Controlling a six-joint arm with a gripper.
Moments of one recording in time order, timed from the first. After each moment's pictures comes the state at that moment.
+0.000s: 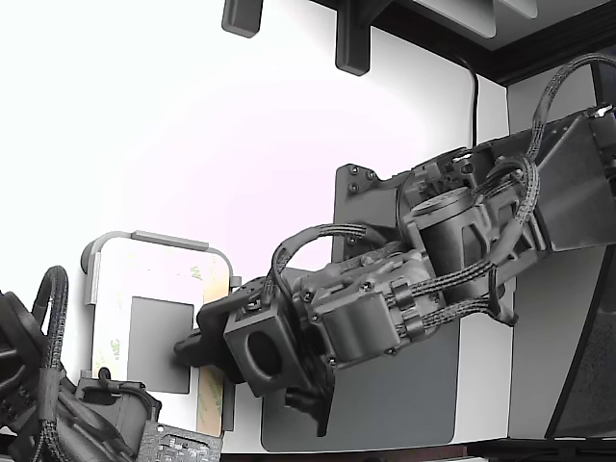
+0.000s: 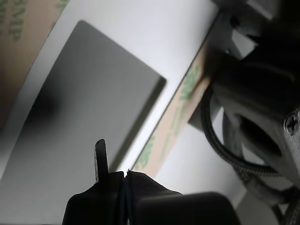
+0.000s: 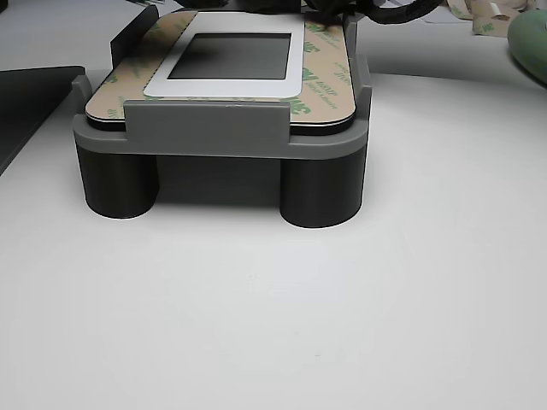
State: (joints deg) arm 29.3 109.3 128.2 28.2 1.9 -100.5
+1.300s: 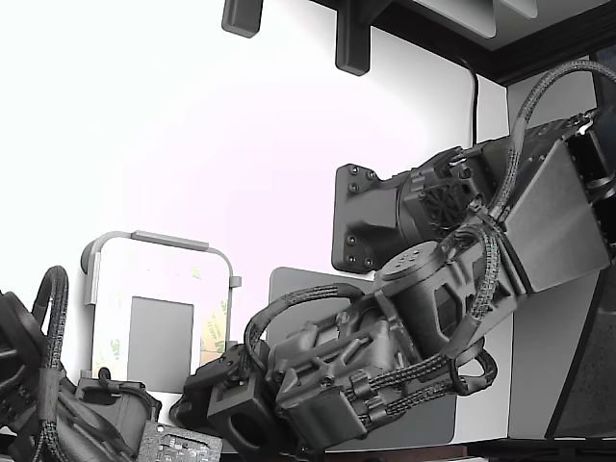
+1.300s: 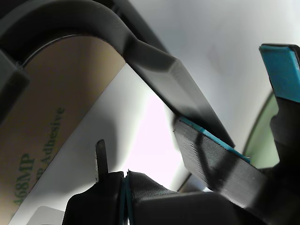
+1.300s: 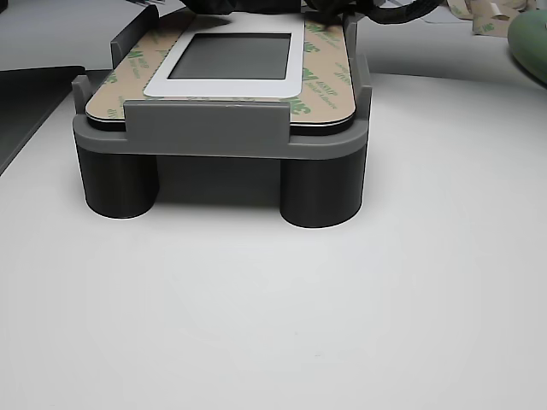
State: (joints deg) arm 36.5 95.4 115.3 31.6 0.4 -102.2
